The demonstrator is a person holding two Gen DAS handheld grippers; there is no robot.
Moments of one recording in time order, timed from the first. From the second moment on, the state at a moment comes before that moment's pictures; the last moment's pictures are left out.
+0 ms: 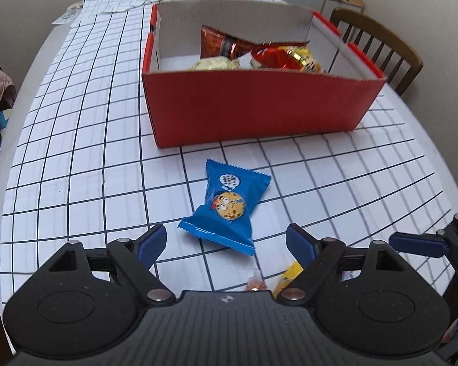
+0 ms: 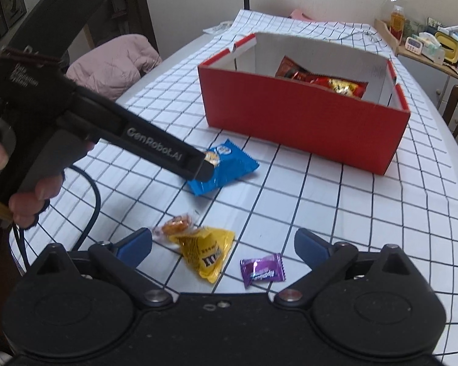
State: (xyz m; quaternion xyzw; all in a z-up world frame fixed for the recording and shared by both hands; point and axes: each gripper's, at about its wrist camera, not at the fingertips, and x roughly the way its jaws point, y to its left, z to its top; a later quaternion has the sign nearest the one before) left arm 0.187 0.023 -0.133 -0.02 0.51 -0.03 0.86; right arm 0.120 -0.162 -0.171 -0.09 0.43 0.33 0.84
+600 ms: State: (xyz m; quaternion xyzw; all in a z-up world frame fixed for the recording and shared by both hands) left arm 0.227 0.013 -0.168 -0.01 0.54 -0.03 0.84; right arm 0.129 -0.139 -0.201 -0.12 0.46 0.38 0.79
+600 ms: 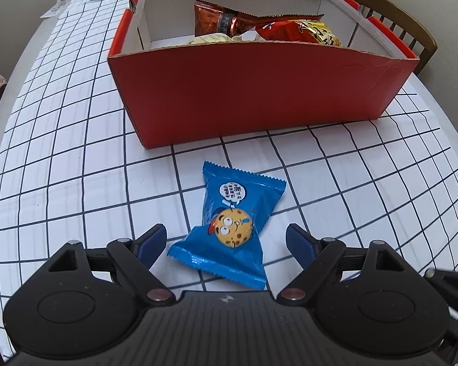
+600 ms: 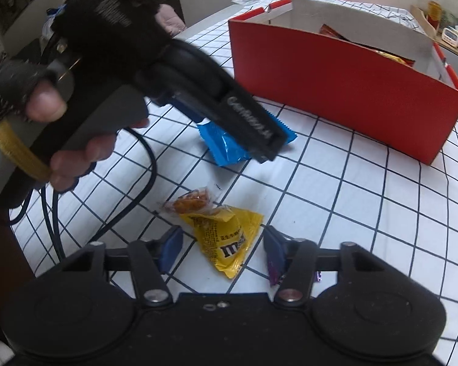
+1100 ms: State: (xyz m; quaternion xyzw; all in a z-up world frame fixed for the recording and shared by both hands) left arm 0.230 0.017 -0.170 -0.03 0.54 -0.01 0.84; right arm 0.129 -0.137 -0.198 -0.11 0.46 0.38 0.79
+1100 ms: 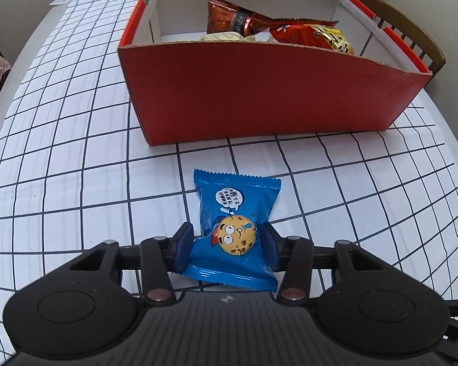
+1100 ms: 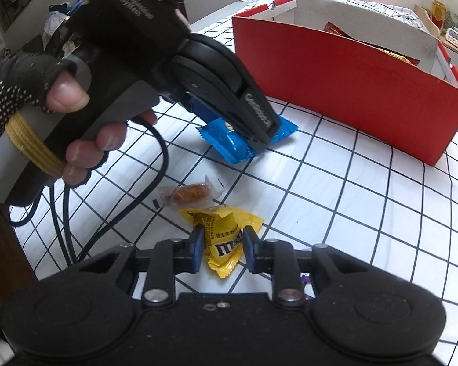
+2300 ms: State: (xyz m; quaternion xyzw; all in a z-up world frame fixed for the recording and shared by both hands) left arm 0.160 0.039 -0.065 -0.13 0.47 0.01 0.87; right arm 0.138 -0.212 -0.095 0.01 0.40 0.29 0.87
